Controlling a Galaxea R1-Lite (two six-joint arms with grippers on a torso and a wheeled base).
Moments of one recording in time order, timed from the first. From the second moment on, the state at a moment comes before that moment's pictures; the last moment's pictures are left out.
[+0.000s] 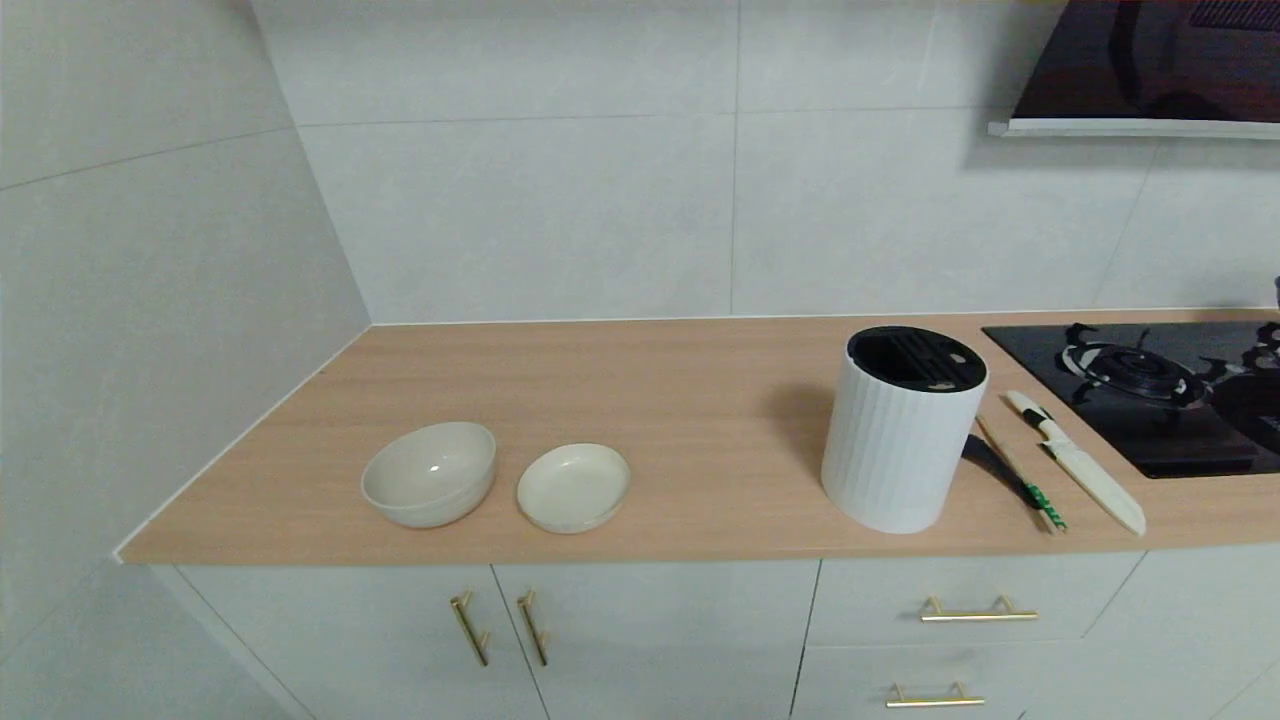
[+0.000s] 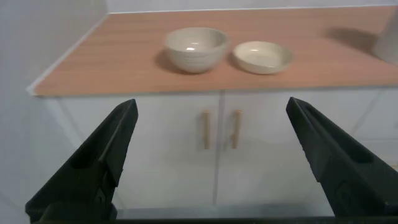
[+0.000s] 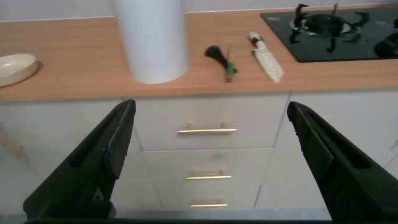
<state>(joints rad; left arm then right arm) 0.00 0.00 0.00 0.00 -0.02 0.00 0.00 0.00 0.00 0.00 -0.01 0.03</state>
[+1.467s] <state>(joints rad) 0.00 0.00 0.00 0.00 -0.02 0.00 0.00 0.00 0.00 0.00 -0.01 0.03</state>
